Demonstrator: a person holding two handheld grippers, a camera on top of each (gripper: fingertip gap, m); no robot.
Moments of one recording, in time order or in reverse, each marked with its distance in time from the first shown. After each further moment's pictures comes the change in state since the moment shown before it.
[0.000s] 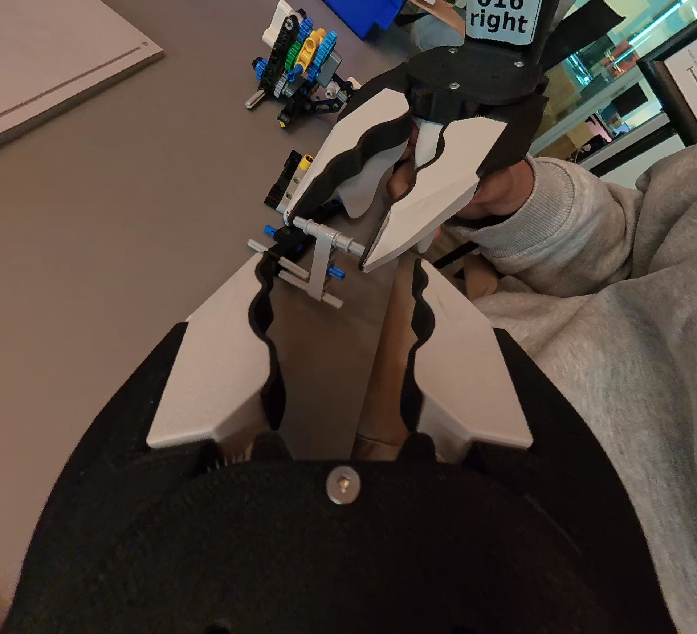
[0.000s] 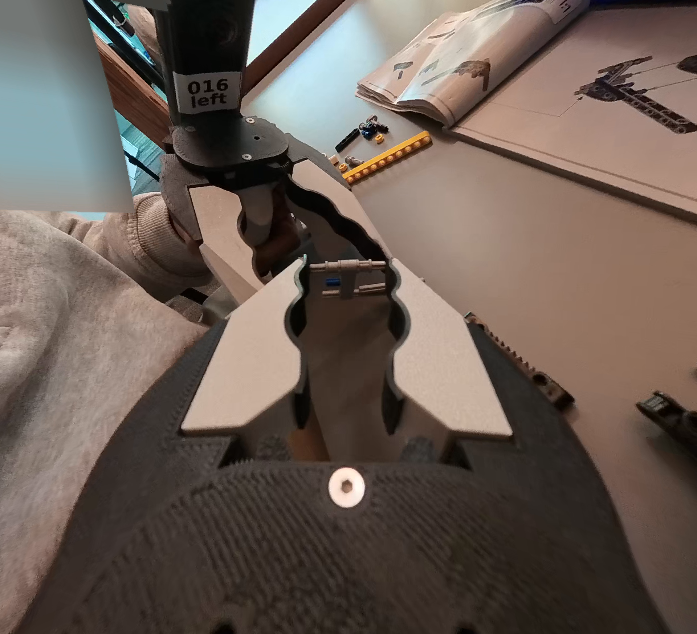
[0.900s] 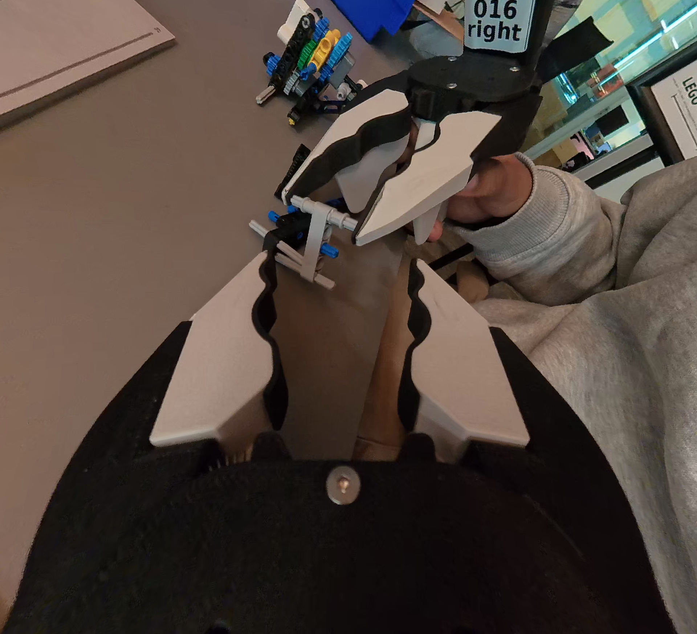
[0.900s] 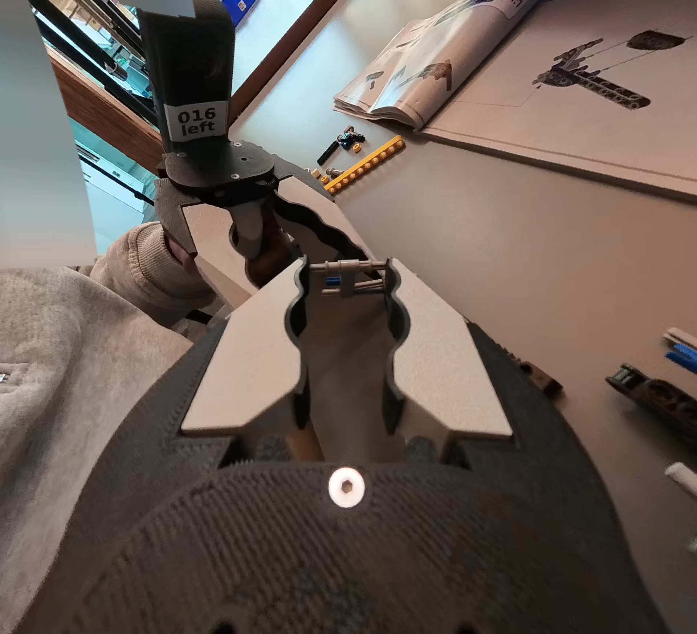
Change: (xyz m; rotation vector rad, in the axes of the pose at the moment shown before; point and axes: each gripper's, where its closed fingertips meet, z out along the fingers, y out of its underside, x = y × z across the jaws) left arm -0.005 -0.001 0.000 0.001 0.014 -0.064; right arm 0.013 -0.005 -0.004 0.032 0.026 0.105
